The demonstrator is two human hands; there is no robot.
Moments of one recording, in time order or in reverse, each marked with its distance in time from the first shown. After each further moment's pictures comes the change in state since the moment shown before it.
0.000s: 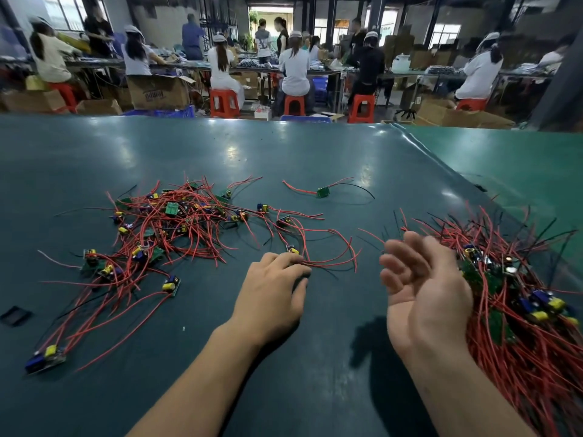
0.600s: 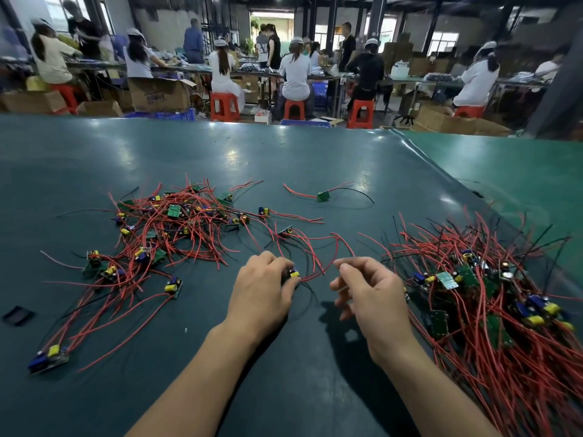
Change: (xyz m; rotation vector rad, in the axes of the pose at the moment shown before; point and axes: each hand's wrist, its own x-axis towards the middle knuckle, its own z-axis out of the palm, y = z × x) left_hand 0.004 -0.005 -0.009 -0.029 0.034 -0.189; right_hand 0.008 0.046 -0.010 -0.655 -0.316 -0.015
